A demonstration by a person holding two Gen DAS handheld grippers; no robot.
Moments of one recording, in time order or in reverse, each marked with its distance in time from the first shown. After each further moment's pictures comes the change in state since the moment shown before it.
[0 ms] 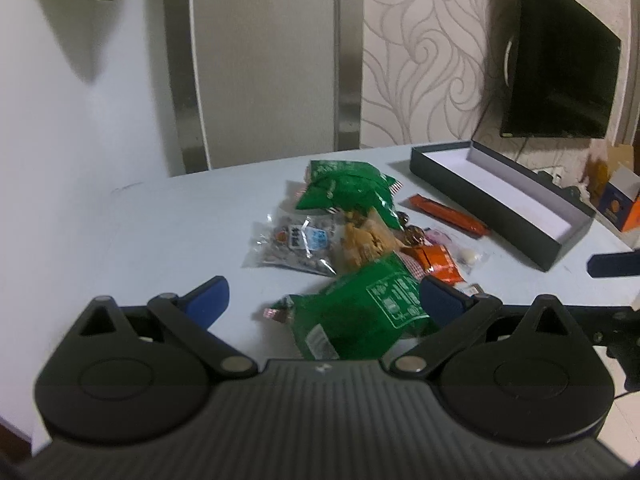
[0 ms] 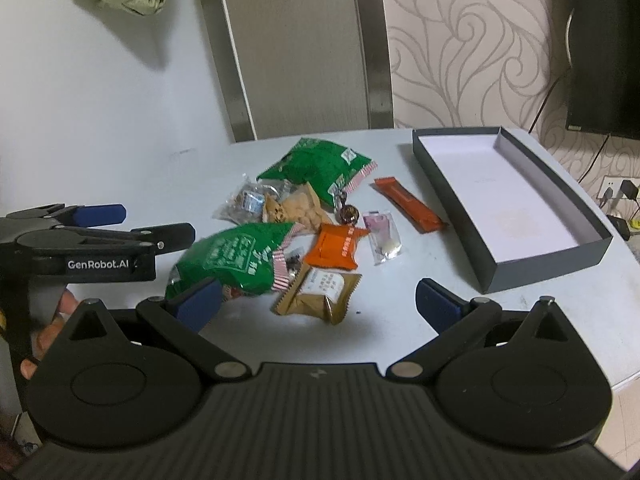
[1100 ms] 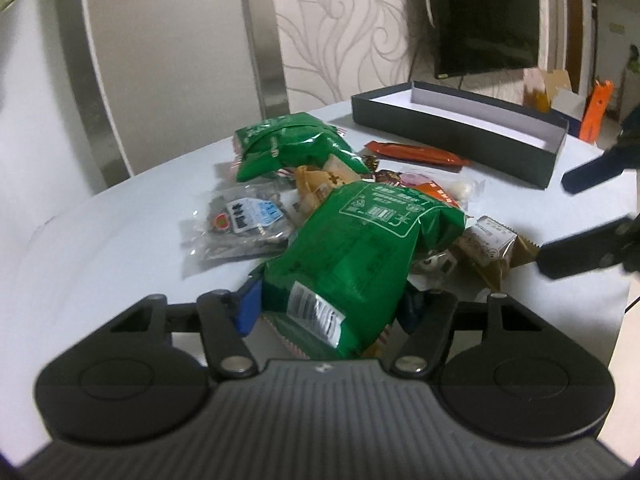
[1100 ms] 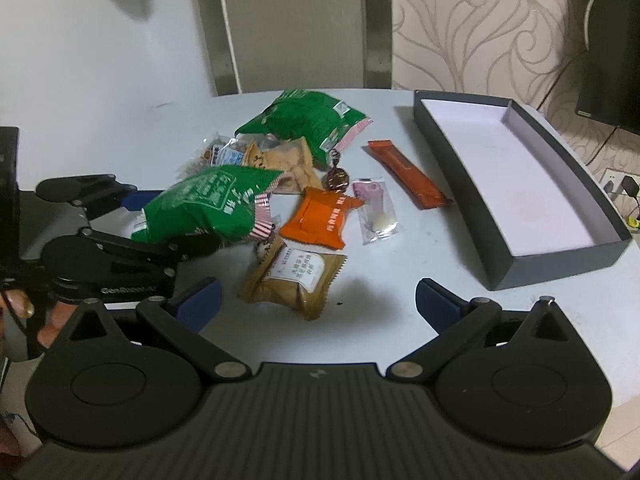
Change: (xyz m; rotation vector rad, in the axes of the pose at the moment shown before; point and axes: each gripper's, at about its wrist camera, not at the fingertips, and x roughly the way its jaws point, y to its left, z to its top) left arm 0.067 0.013 -0.028 0.222 0.028 -0.180; right arm 0.056 -0.004 0.001 -0.060 0.117 -0.043
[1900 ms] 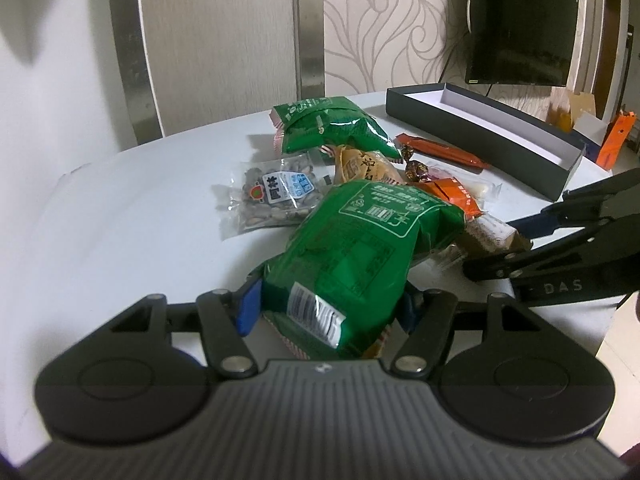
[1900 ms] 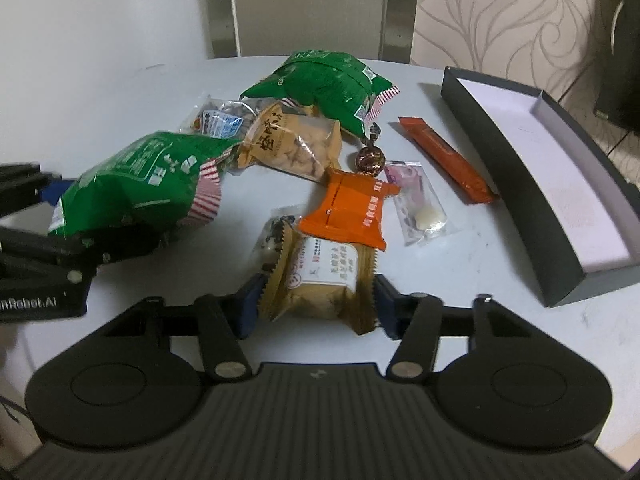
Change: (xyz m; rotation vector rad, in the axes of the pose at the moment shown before) left arm -0.020 0.018 -0.004 -0.122 0.051 0.034; right arm 0.059 0.028 0.004 -0.054 0.065 -0.052
